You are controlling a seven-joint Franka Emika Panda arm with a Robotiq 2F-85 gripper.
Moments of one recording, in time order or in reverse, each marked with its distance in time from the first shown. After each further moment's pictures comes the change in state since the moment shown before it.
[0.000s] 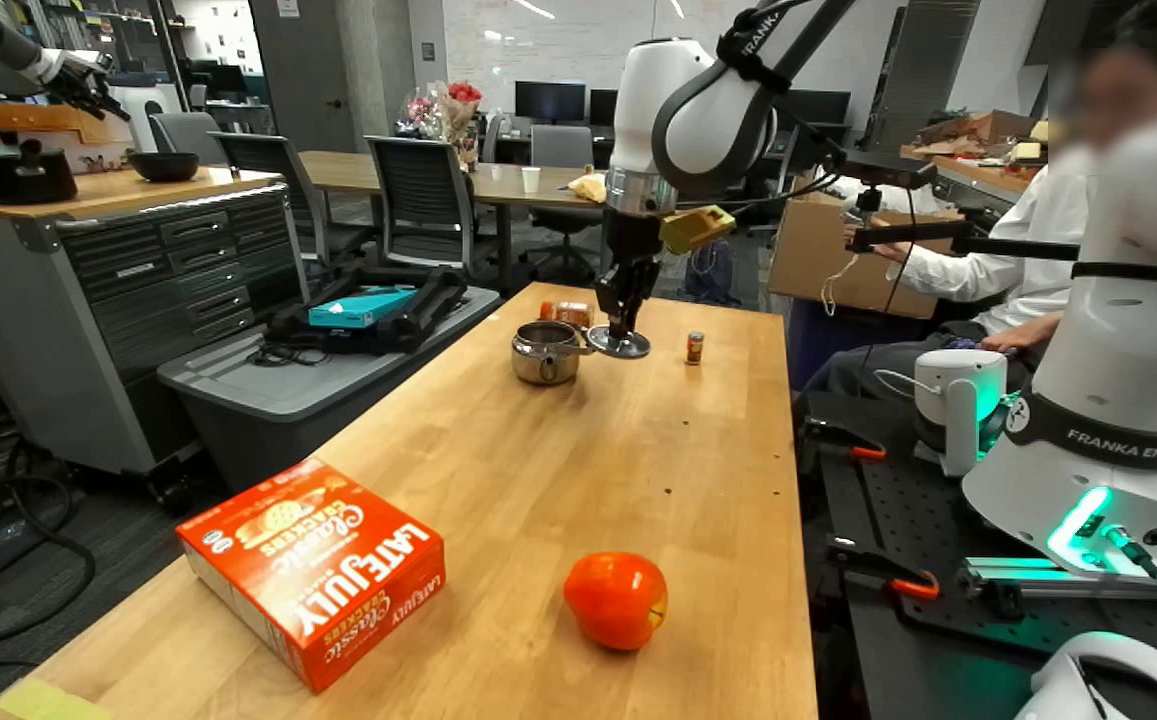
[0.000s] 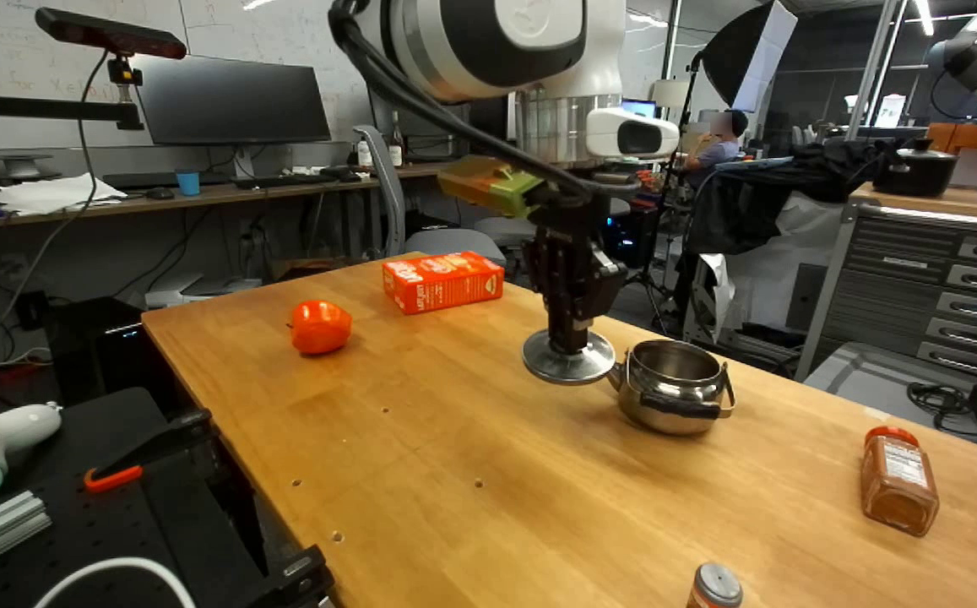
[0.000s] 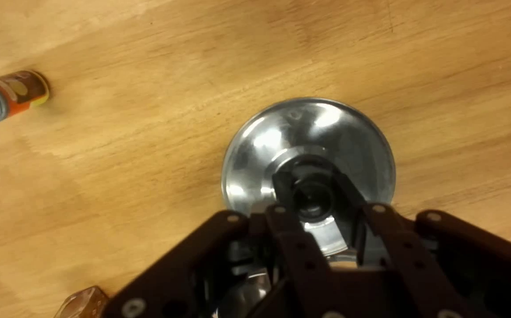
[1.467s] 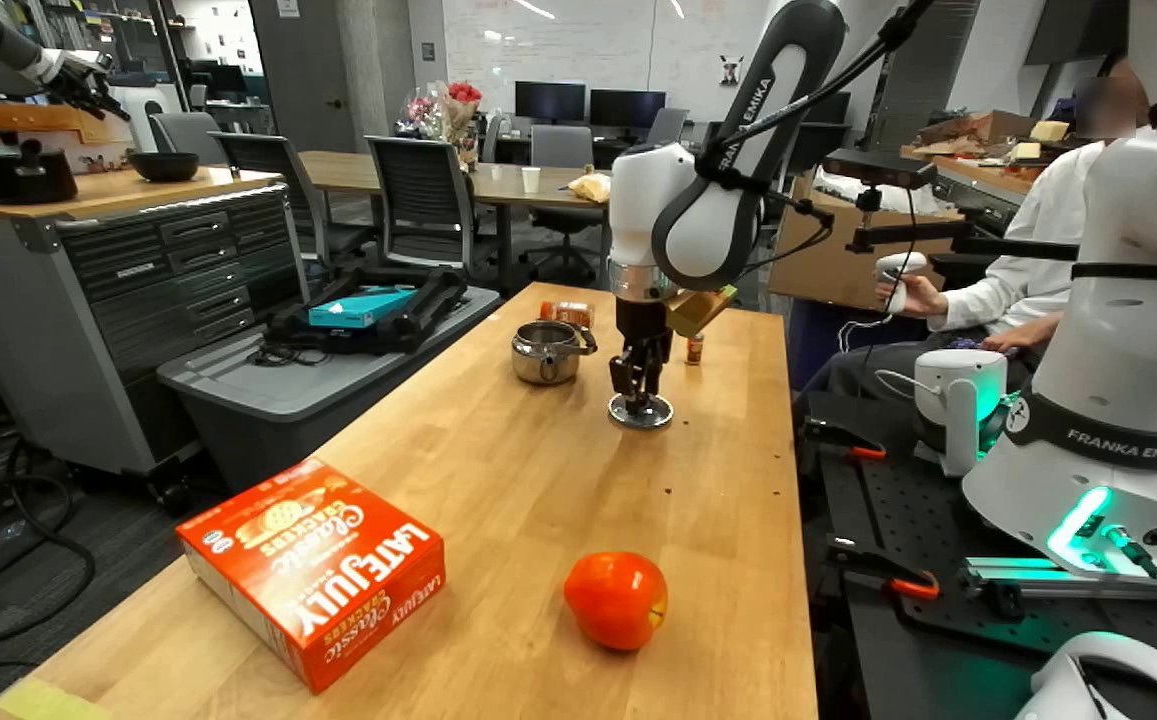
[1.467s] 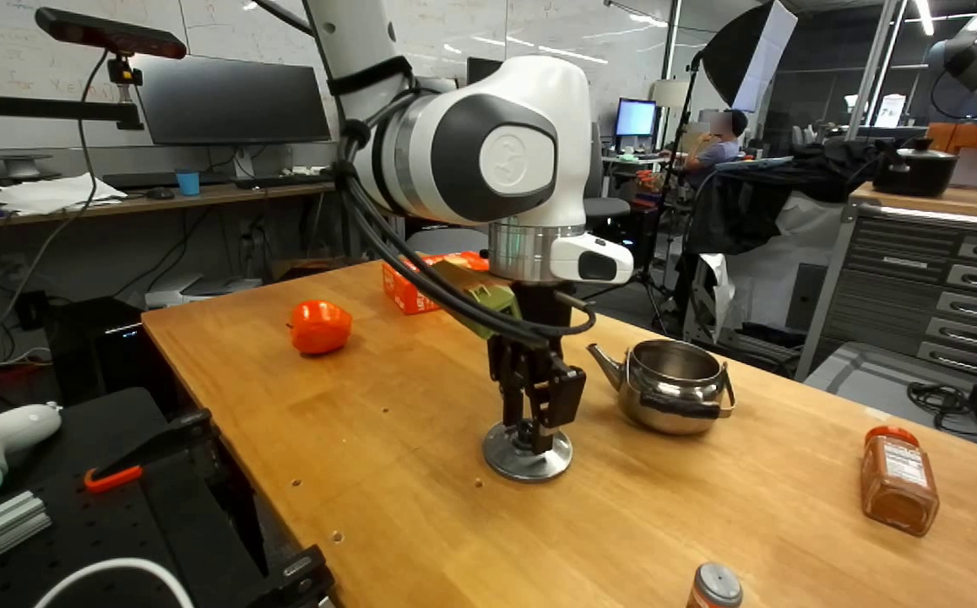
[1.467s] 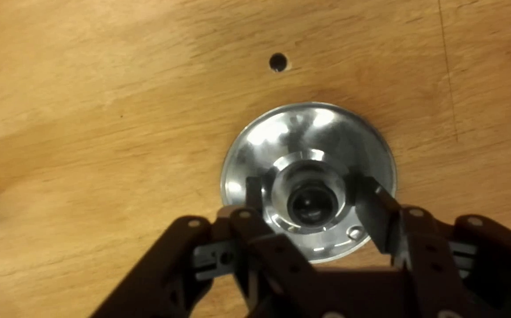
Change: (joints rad) arm 0.029 0.230 -0.004 -0.011 -0.037 0.109 0.041
